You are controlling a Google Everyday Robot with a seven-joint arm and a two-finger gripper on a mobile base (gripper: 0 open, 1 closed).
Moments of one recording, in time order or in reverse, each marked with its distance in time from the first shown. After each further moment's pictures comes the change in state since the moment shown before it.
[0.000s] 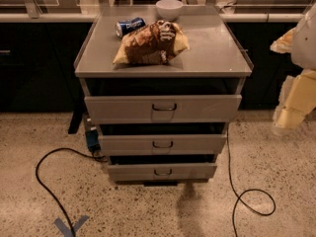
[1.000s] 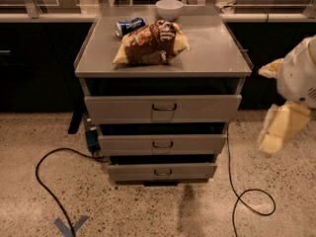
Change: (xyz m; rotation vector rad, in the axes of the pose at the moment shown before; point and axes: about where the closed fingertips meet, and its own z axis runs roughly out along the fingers) arm -0.002 0.021 0.042 -0.015 -0.083 0.013
